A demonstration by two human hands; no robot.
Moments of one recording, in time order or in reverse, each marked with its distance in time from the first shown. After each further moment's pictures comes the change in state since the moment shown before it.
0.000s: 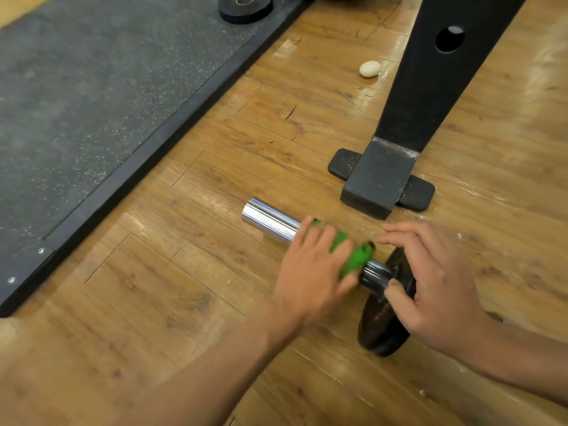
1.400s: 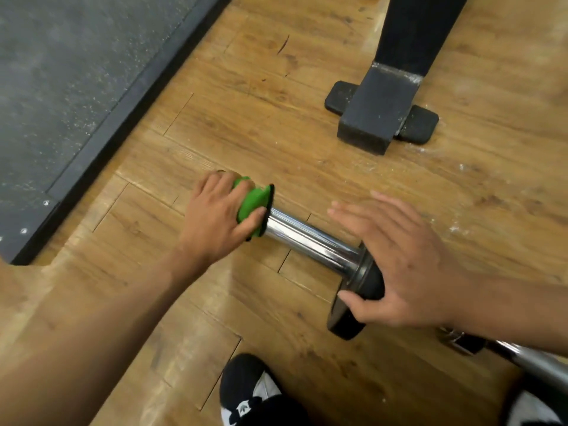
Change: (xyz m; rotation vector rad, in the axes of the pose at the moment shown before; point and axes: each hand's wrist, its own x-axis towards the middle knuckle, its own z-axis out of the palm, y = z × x) left_hand -0.080 -0.096 -0.032 0.115 0.009 -0.117; right_hand -0.047 -0.028 0.007 0.028 -0.200 -0.356
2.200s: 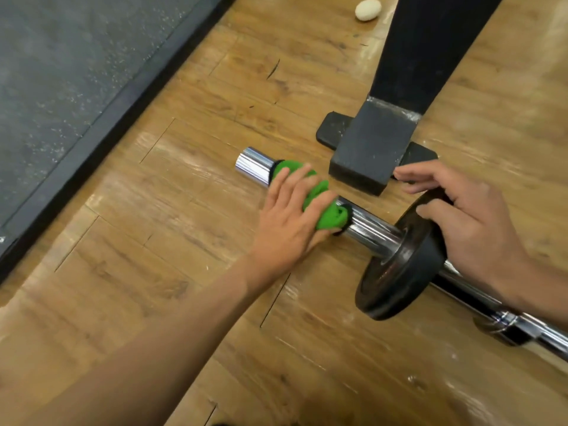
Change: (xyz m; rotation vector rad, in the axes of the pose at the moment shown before) left_hand 0.108 0.072 0.070 -0.099 0.250 0.226; right_hand 0.040 0.115 -0.037 0.462 0.236 0.629
